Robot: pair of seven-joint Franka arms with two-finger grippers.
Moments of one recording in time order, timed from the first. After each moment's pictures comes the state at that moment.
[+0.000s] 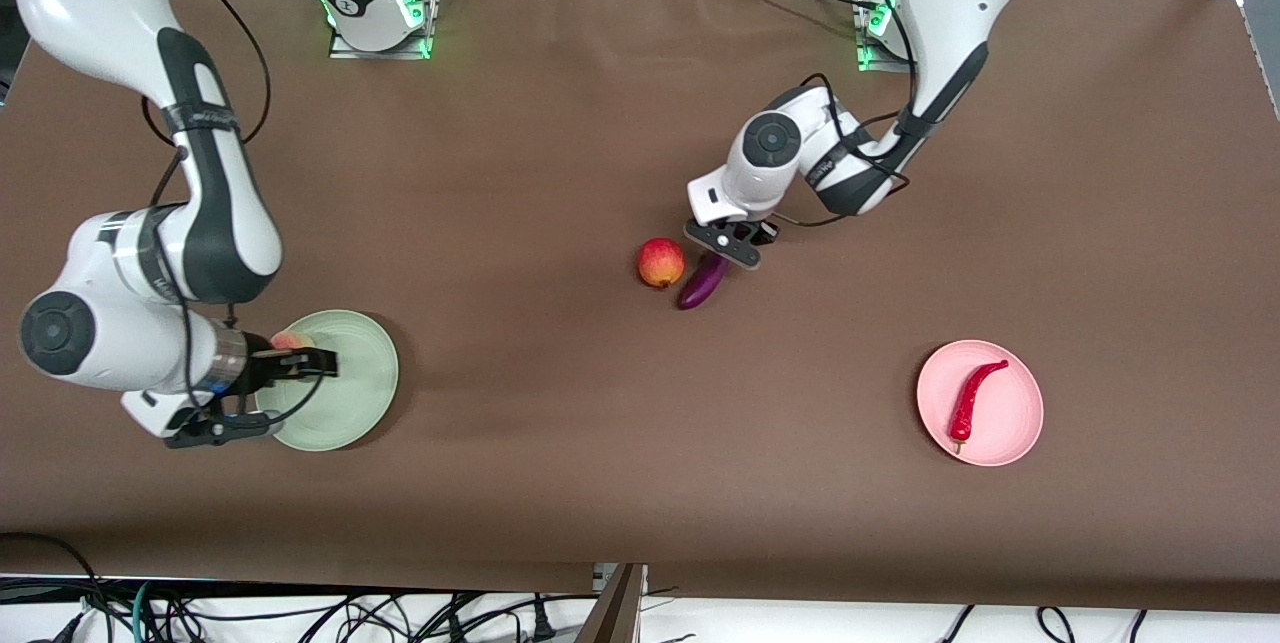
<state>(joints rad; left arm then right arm) -0.09 0.58 -0.54 -2.06 0.37 2.47 -0.44 -0.01 0.71 0.17 -1.27 0.00 1.93 0.04</state>
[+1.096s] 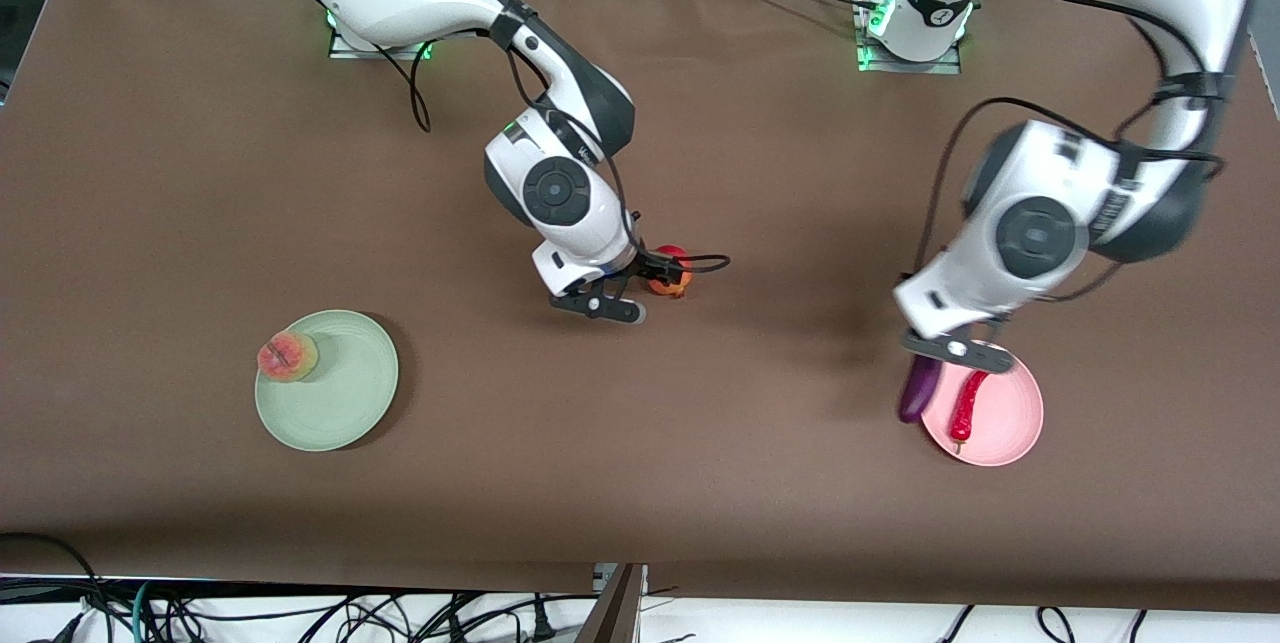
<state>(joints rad) 0.24 0.49 -0.48 -1.61 0.40 1.87 -0.06 0.49 0.82 0.31 -1.29 -0.06 2.15 0.93</state>
